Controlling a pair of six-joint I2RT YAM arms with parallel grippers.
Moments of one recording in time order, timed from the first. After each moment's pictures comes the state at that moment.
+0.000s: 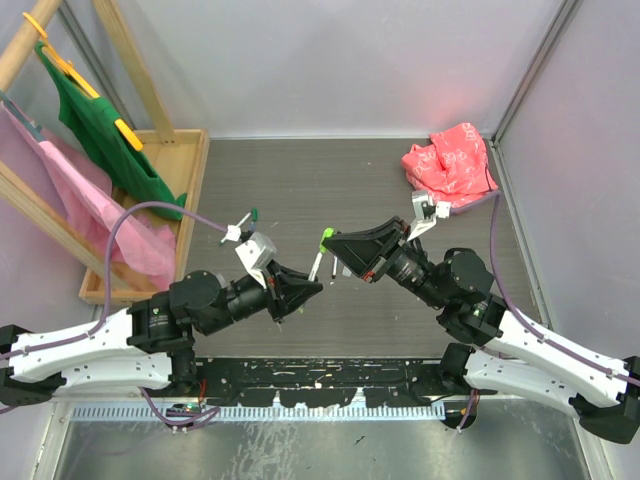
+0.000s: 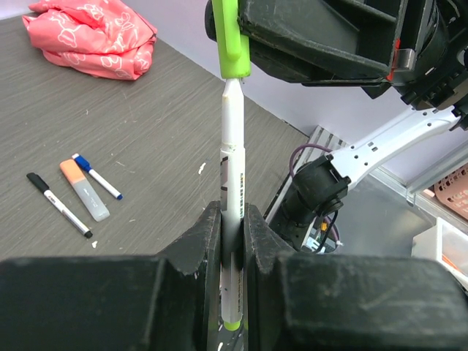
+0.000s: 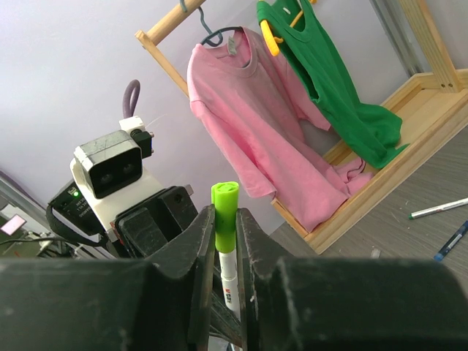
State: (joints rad) left arm -1.34 0.78 0.87 -0.09 -0.26 -0.35; right arm 1.02 0.74 0.77 0.31 0.02 0.72
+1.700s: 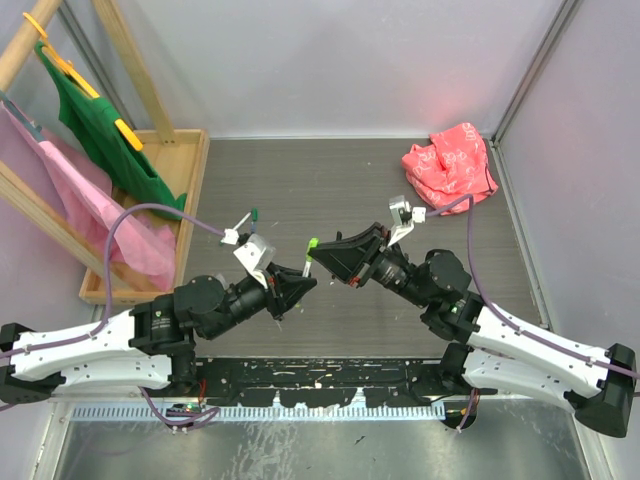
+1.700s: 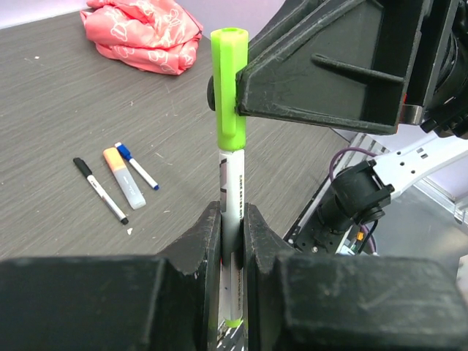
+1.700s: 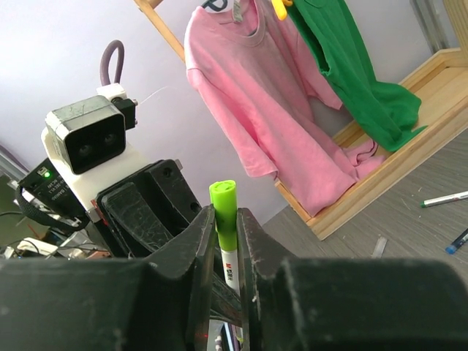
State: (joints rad) left arm -1.35 0.77 0.84 -0.10 -0.41 -0.32; right arm 1.02 0.83 0.67 0.47 -0.07 0.72
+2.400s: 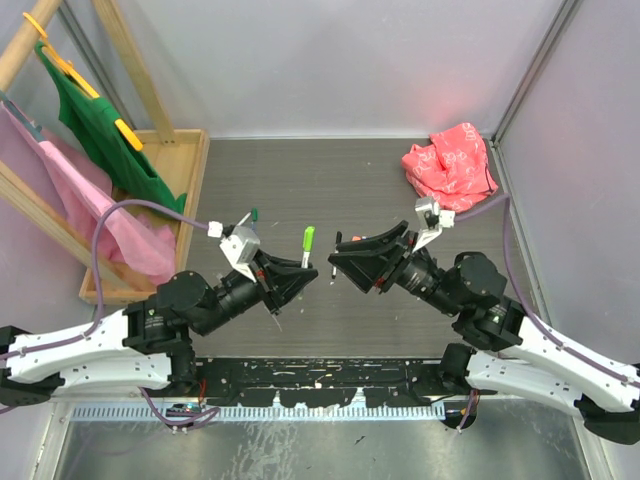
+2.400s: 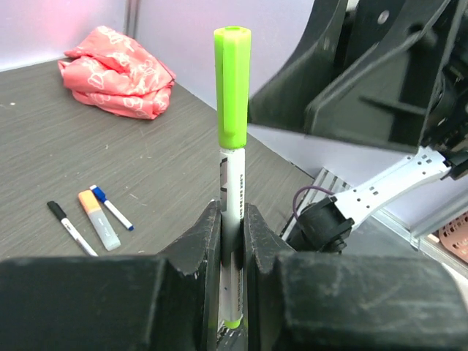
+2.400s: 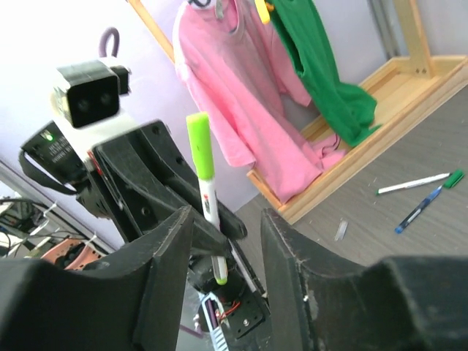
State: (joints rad) left arm -1.34 0.75 0.86 0.00 -0.37 -0.32; right arm 1.06 0.67 0.79 0.12 0.01 0.60
